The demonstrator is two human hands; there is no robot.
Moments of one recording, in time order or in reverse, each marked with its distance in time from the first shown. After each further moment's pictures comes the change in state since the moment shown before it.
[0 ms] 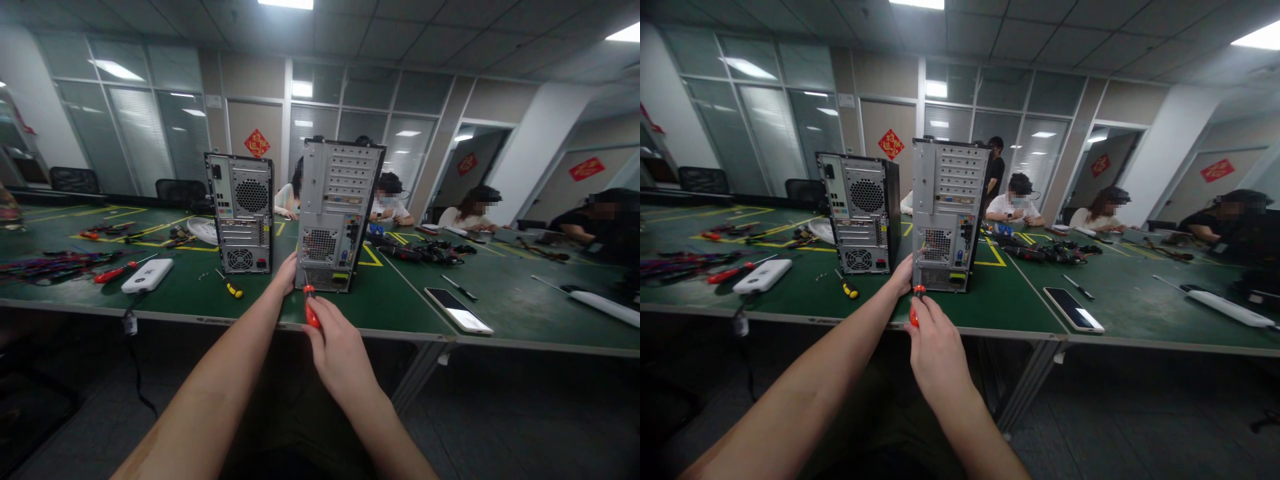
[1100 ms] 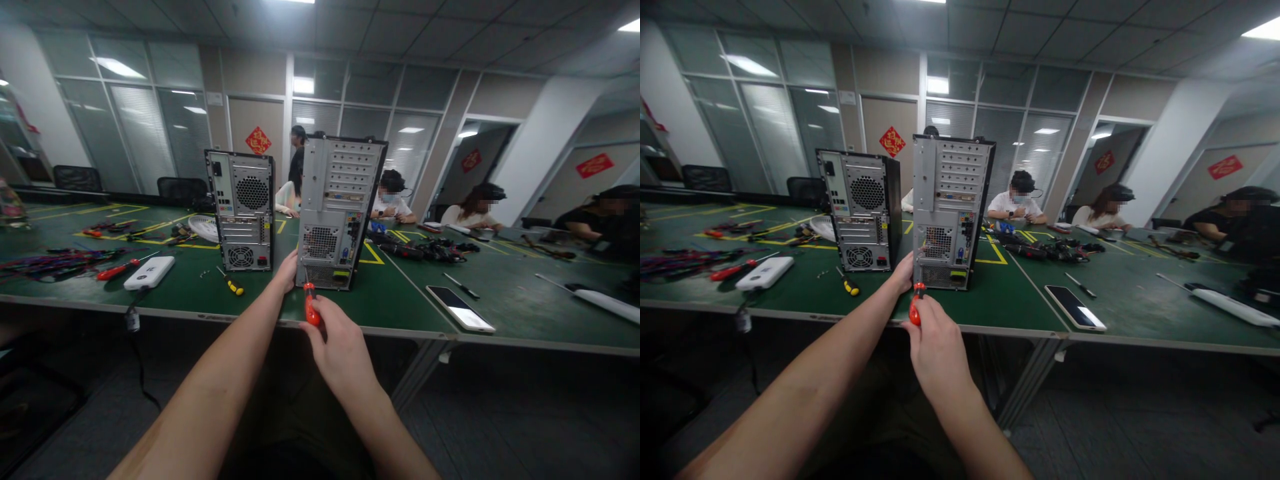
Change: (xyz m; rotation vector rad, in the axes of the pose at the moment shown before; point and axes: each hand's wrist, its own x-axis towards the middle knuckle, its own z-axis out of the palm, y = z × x) left_hand 0.004 -0.002 -0.003 -0.010 0.018 -0.014; right_hand 0.001 0.000 0.000 -0.007 0.014 -0.018
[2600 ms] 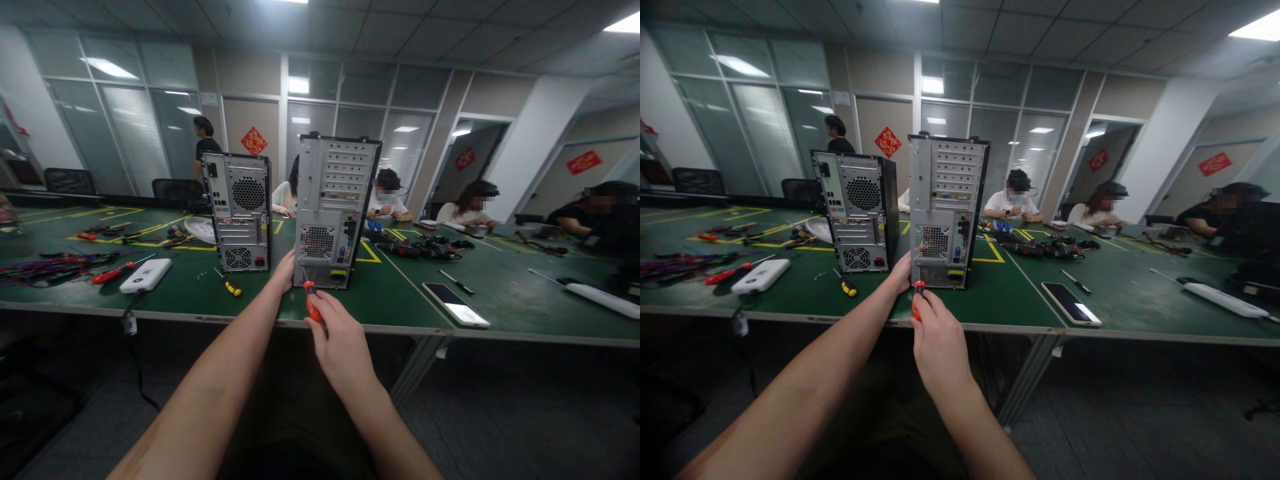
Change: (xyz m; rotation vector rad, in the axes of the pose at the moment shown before) left_hand 0.001 -0.001 0.001 0.004 -0.006 0.002; right_hand -0.001 0.007 0.001 -0.045 0.059 -0.020
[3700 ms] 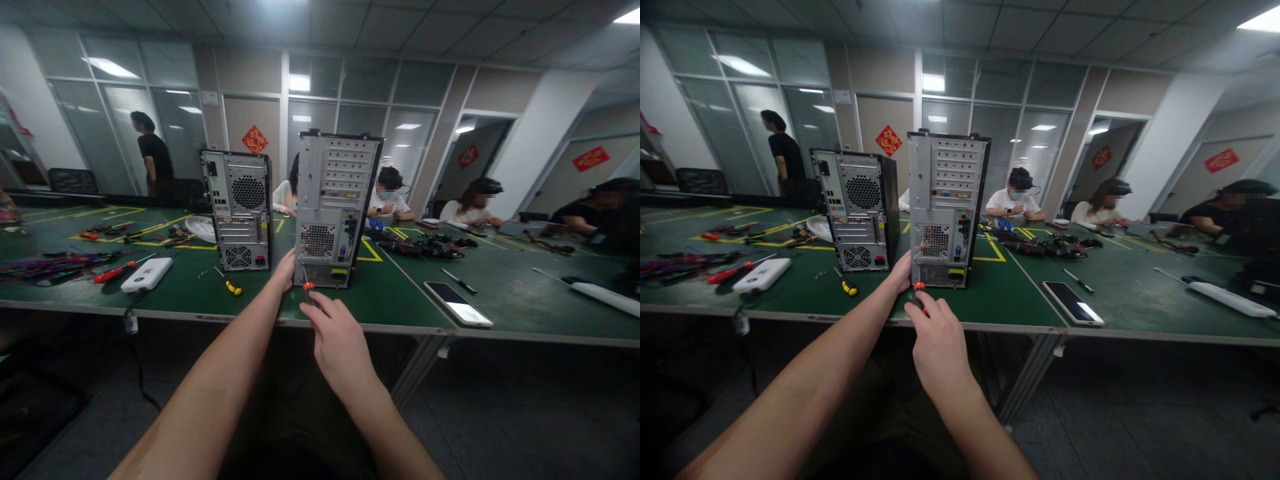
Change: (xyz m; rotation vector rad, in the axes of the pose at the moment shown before) left_hand -0.002 0.002 0.001 0.006 0.012 0.000; right_hand 0.001 -0.003 -0.003 -0.139 -0.096 -0.073
